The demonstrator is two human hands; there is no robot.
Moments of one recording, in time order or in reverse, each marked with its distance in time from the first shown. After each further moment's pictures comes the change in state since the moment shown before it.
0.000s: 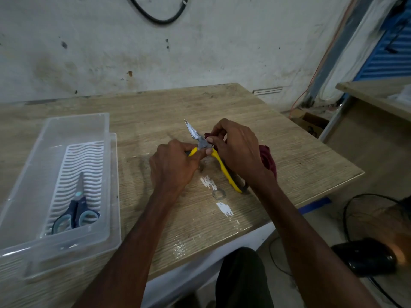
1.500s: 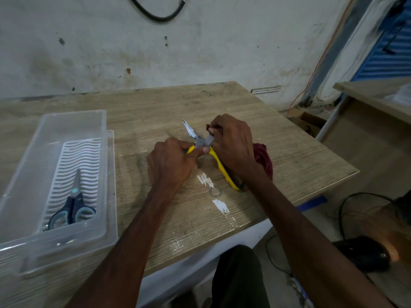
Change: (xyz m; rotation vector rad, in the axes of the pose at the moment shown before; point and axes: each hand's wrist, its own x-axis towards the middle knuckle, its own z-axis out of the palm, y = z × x) left_hand -0.003 0.004 -0.001 0.000 -0.013 -0.024; right_hand 0.006 -0.003 0.001 0.042 0.068 -0.076
